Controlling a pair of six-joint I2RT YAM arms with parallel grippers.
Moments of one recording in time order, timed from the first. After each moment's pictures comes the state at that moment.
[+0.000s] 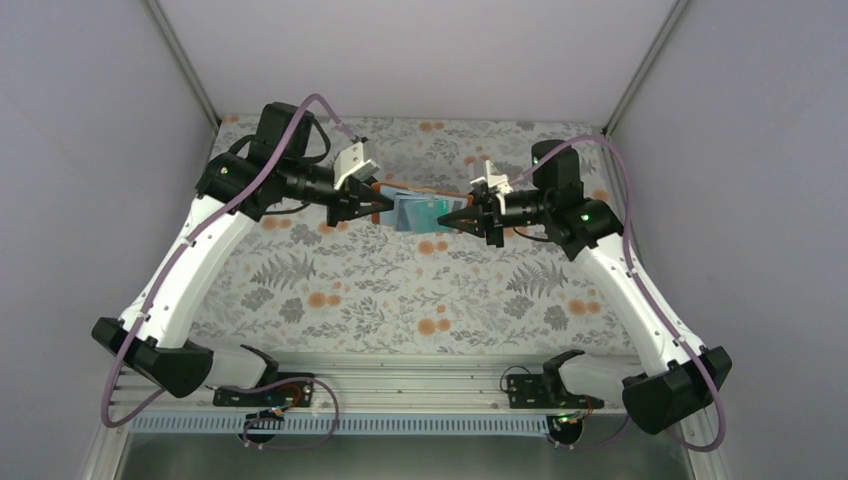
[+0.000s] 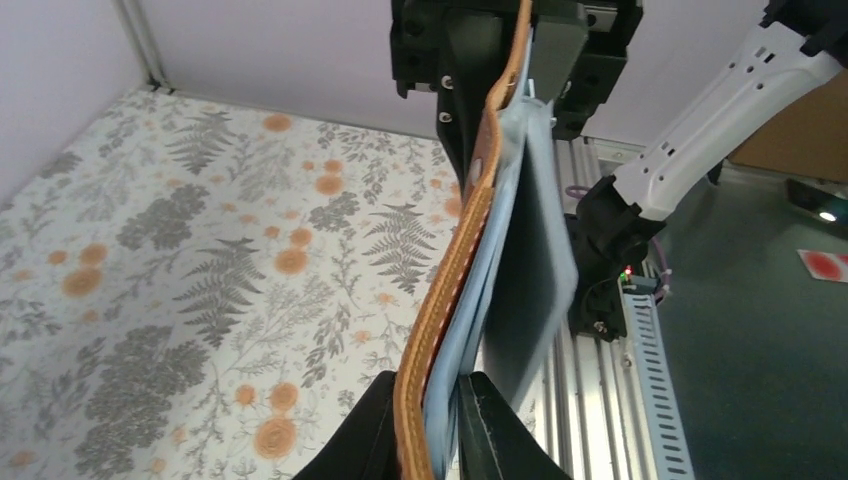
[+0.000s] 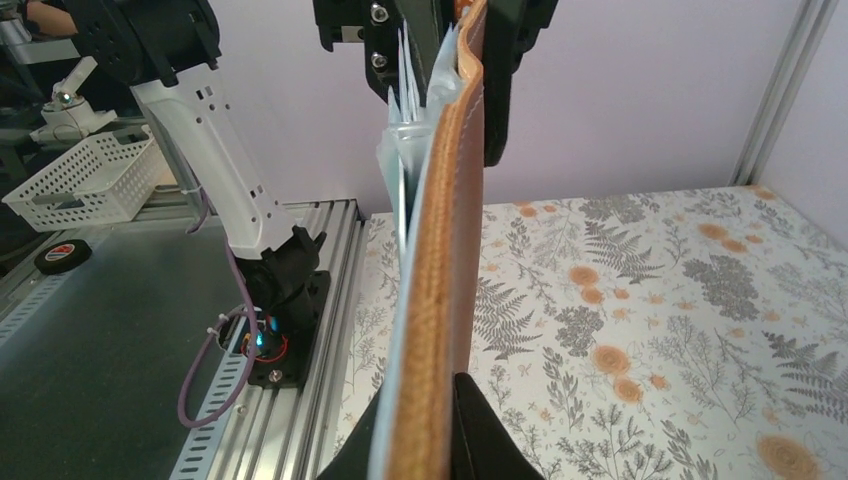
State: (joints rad) left arm -0.47 1.35 1.66 -1.02 0.88 0.46; right arm 0.42 1.18 1.24 -0.56 -1.13 -0.40
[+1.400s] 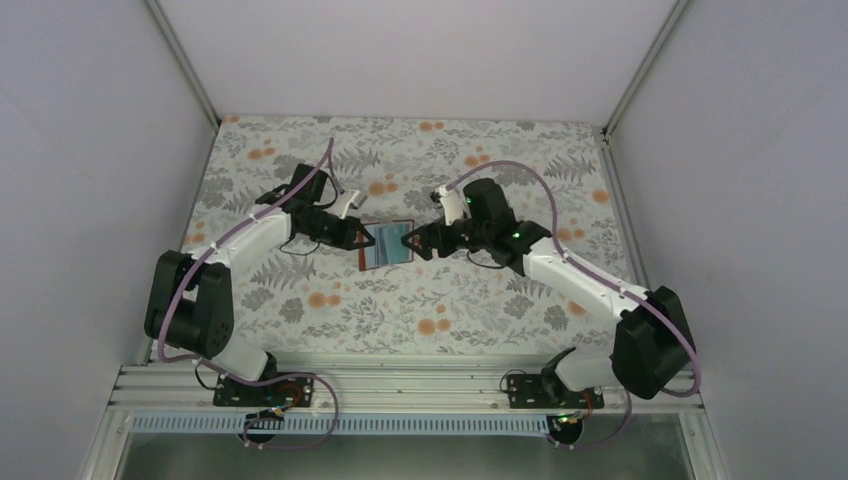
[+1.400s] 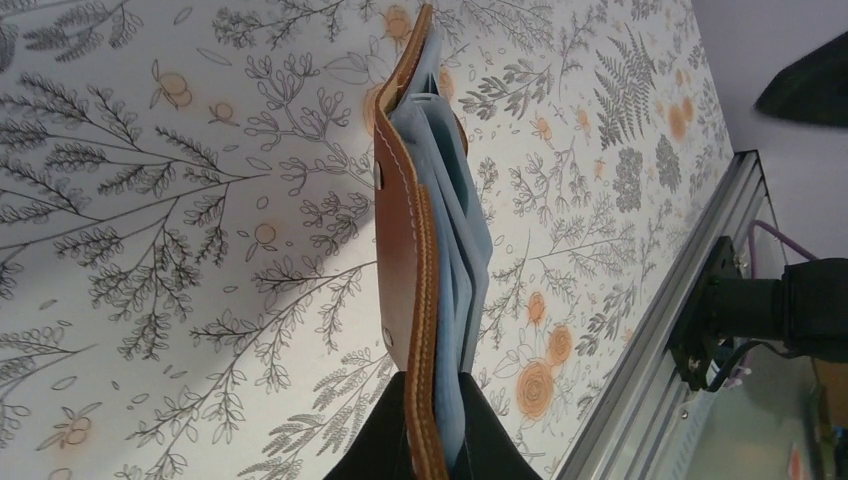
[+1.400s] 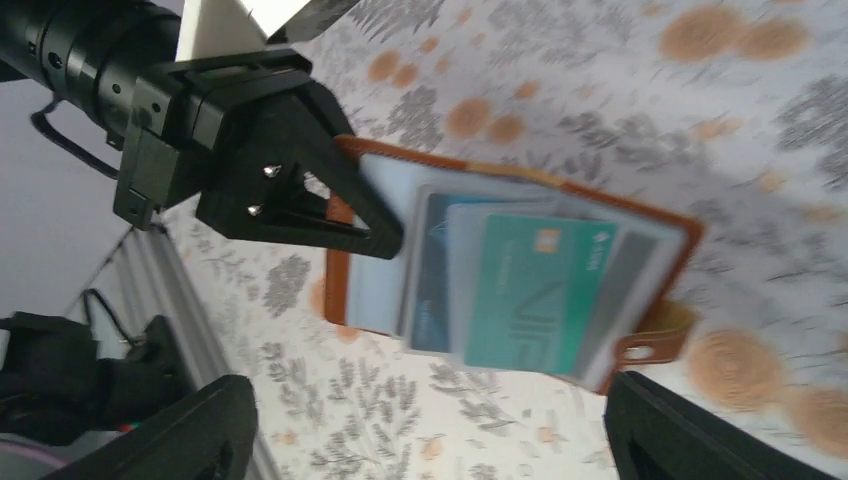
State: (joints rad) left arm -0.30 1.54 1.04 -0.62 0.74 -0.04; right arm 0.62 1.35 0.97 -0.26 -0.44 0.28
